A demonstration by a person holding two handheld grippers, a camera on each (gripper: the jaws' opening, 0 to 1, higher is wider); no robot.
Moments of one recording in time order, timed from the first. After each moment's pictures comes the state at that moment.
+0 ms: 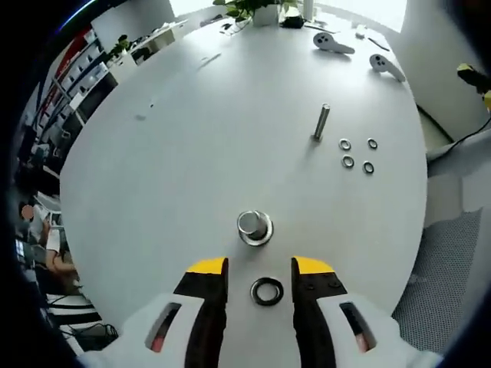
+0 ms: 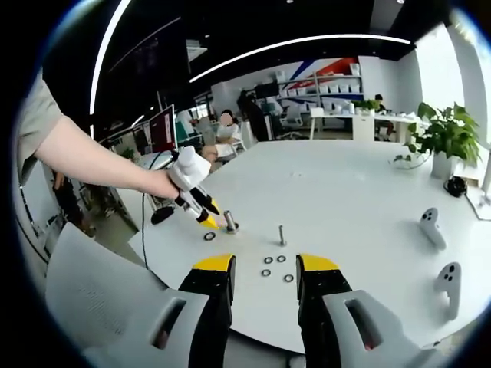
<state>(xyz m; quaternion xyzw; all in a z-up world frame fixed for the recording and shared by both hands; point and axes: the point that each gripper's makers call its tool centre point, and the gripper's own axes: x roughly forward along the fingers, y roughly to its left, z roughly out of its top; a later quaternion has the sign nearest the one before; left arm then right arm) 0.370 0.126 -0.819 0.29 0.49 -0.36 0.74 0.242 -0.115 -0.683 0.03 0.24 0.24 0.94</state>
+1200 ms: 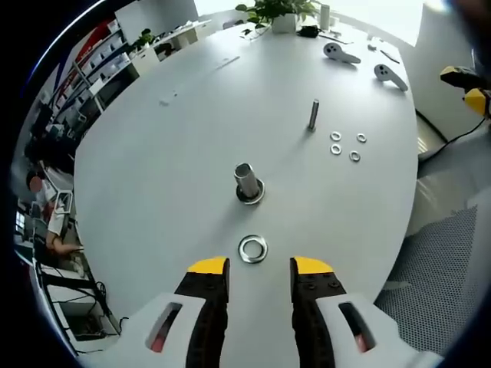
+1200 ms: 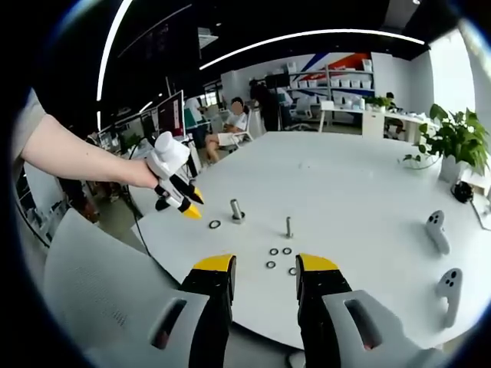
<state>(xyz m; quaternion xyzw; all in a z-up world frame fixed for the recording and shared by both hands) 0.344 0.160 -0.810 0.26 0.49 -0.32 0.77 0.238 -0.106 -0.691 0.00 0.26 0.26 0.93</state>
